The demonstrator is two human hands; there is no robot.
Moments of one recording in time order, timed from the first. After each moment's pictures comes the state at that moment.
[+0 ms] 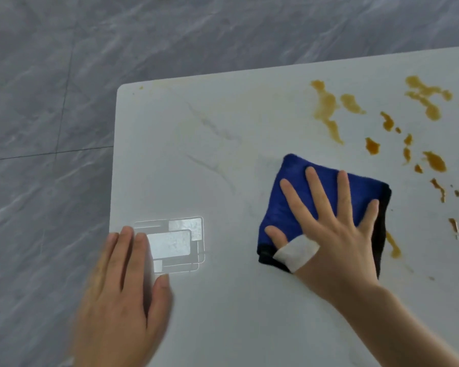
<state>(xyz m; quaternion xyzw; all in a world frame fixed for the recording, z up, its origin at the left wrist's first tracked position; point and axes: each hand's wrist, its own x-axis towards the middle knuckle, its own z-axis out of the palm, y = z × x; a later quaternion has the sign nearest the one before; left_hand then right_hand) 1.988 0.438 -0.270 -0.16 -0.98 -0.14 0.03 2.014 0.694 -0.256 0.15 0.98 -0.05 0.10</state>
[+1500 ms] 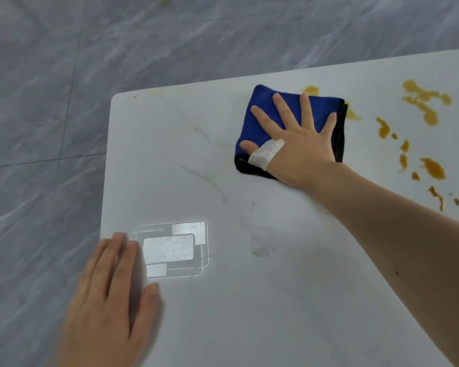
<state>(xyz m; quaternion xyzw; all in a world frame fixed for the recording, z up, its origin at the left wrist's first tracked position) 1.979 0.442 -0.265 -0.18 -0.97 -0.14 0.05 1.875 0.748 -0.270 0.12 0.99 -0.05 0.09</state>
